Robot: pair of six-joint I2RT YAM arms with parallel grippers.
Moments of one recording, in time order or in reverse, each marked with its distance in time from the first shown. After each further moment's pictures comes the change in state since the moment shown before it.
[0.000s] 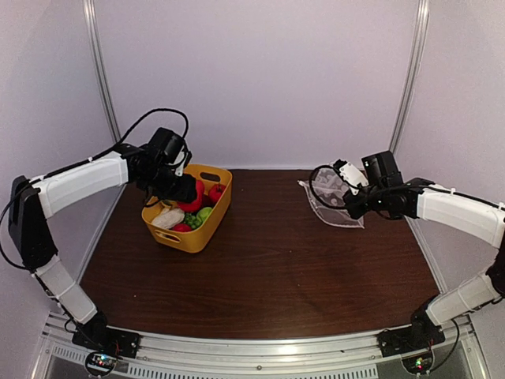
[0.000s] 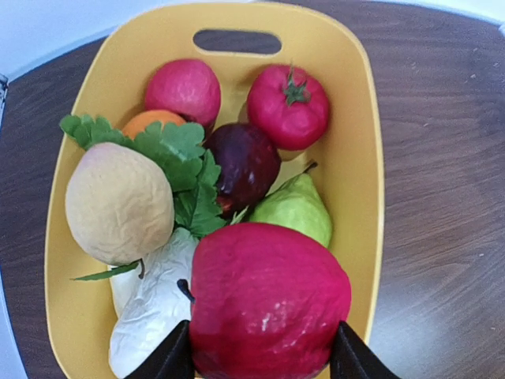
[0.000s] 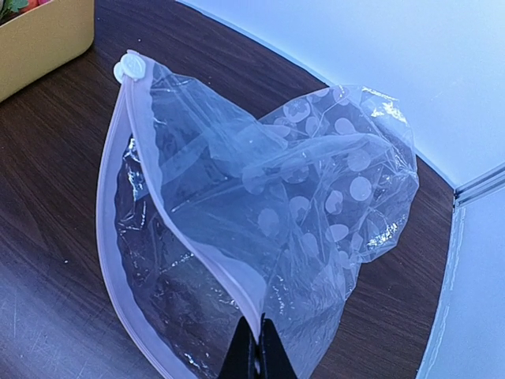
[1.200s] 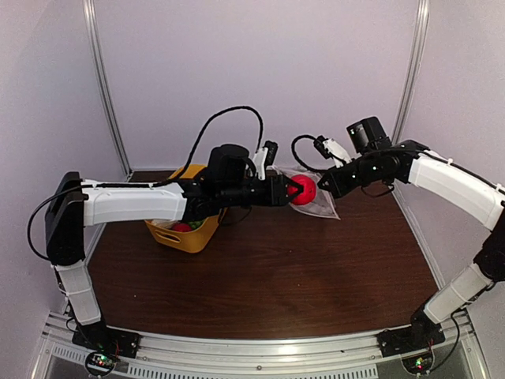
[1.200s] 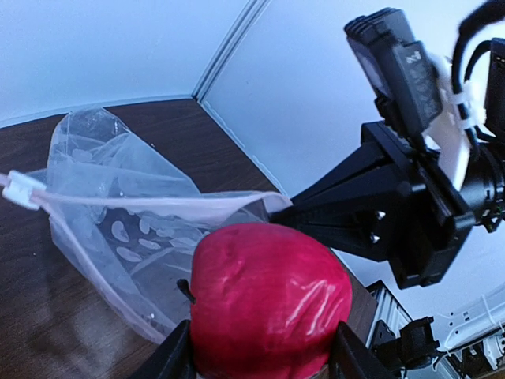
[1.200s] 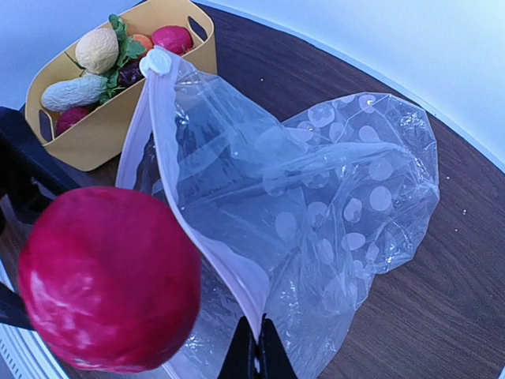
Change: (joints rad) left arm -0.398 0.189 0.014 0.895 0.330 -0.277; right arm 0.064 0.148 0.405 -0.327 -0.292 0.184
